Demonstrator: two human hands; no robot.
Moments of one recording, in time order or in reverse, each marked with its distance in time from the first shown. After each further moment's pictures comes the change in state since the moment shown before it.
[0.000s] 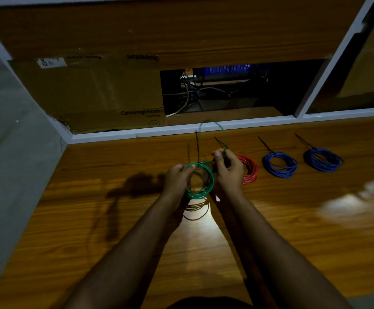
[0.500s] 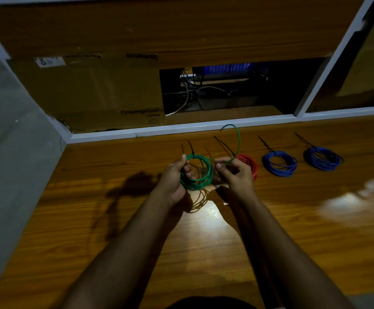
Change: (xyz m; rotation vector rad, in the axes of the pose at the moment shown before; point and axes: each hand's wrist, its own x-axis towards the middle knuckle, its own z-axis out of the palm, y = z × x) left_hand -0.001 0.019 -0.008 -0.635 -0.168 -0.295; right_hand -0.010 0.000 -0.034 0.213 -0.244 0.136
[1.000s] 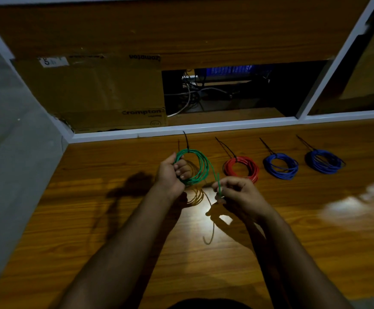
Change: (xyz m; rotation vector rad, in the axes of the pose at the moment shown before) left_hand 0.009 0.012 0.002 -0.281 0.081 -0.027; right_hand -0.026 -0.009 -0.024 -0.015 -0.307 0.261
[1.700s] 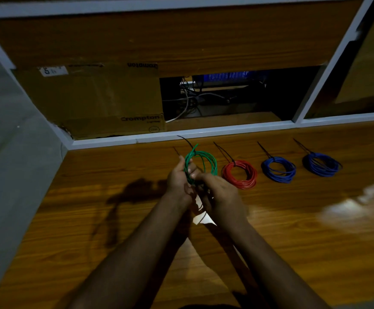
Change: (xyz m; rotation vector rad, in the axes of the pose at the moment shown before) left_hand -0.008 -0.021 0.022 -0.056 -0.102 -0.005; right_hand -0.002 -0.017 0.065 -0.873 0.360 -0.727
